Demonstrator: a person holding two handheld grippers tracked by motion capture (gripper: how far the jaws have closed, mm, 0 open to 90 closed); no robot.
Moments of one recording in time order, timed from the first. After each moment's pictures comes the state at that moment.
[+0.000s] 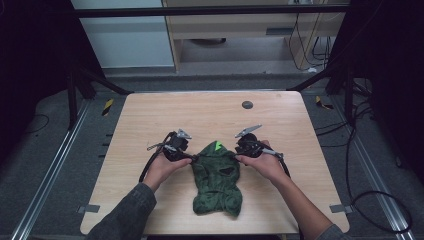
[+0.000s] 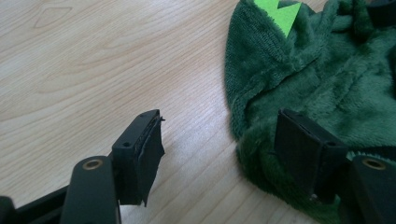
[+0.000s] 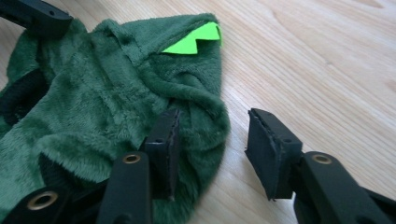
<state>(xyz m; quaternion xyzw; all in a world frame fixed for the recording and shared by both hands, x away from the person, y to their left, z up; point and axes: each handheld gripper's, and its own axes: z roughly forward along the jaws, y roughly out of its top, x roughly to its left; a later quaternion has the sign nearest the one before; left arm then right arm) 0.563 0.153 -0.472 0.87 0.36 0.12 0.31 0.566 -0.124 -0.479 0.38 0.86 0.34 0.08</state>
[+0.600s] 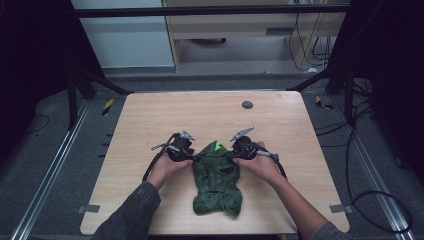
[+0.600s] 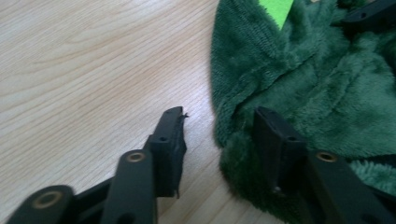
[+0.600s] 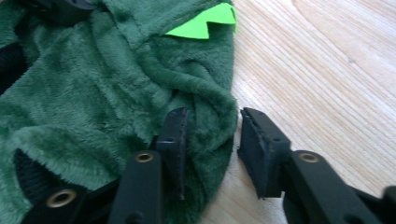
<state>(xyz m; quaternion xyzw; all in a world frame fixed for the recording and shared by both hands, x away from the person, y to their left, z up) 0.570 0.145 -0.485 0.88 0.35 0.09 0.31 0.564 -0.110 -0.487 0.36 0.88 0.31 0.10</state>
